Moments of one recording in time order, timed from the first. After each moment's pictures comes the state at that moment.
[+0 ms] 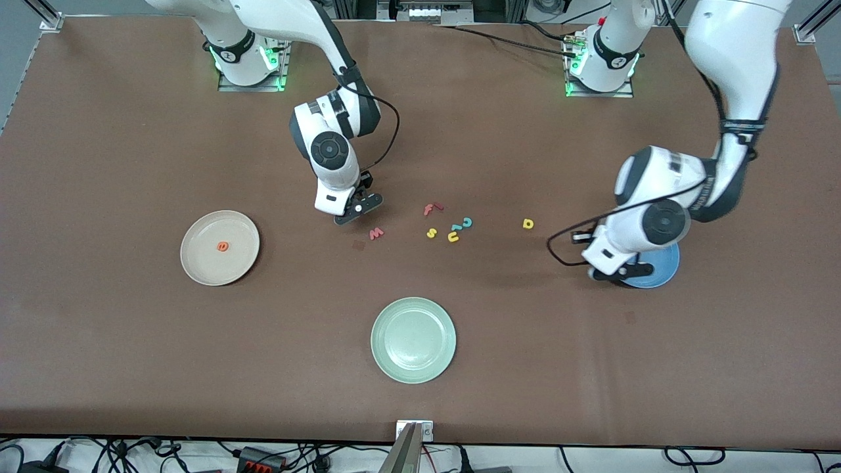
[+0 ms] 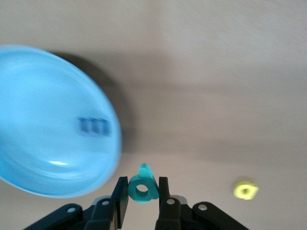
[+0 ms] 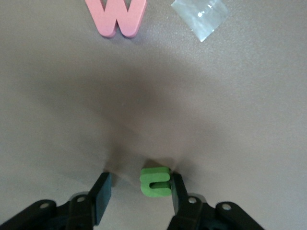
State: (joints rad) left arm 0.07 0.46 -0.24 -1.84 0.12 2.03 -0.29; right arm 1.03 0.54 -0.38 -2.06 0.31 2.37 -0.10
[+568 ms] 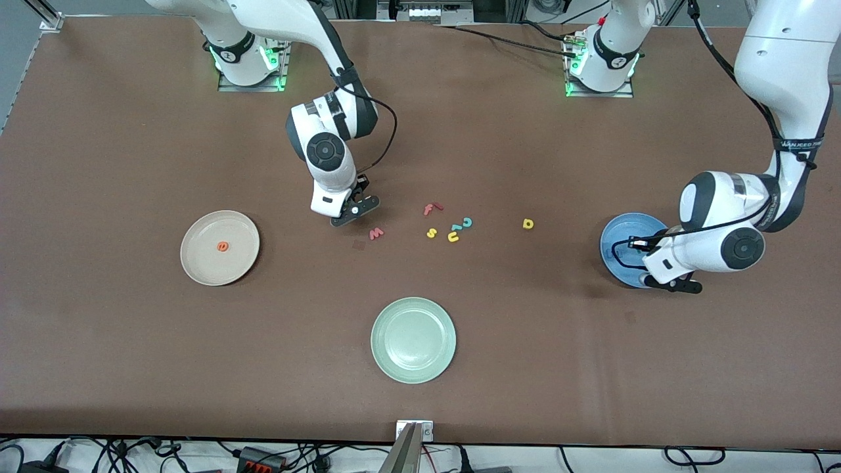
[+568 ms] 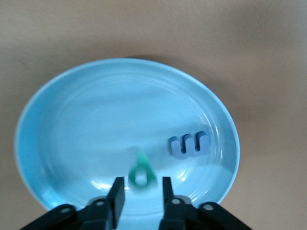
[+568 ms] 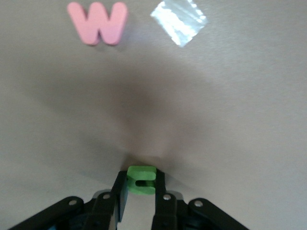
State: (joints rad) left arm 0.24 0.57 -0.24 -1.84 0.16 2.07 0.05; right arm 1.03 0.54 -0.40 -2.06 0.31 2.37 -0.10
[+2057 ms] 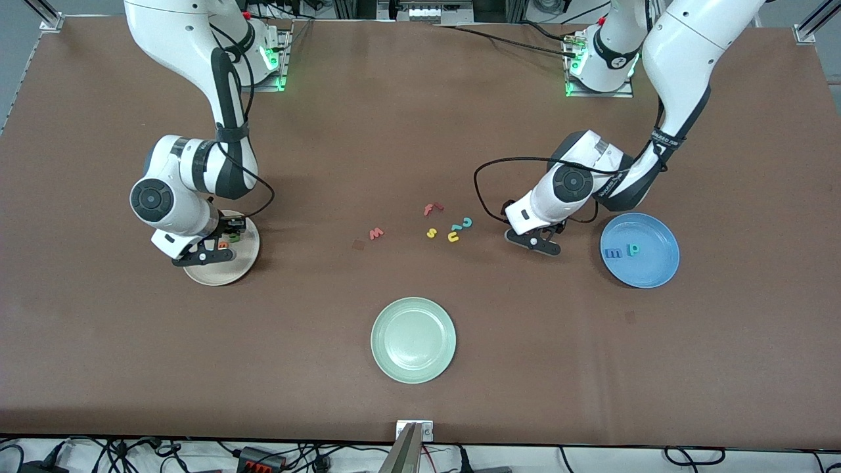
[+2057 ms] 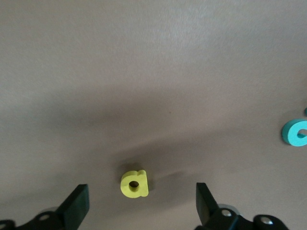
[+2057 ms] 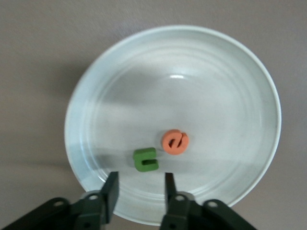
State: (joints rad) left arm 0.11 0.56 -0.56 -2.07 0.30 2.39 -0.34; right arm 0.88 0.56 -0.78 -2.03 0.37 2.25 -0.27
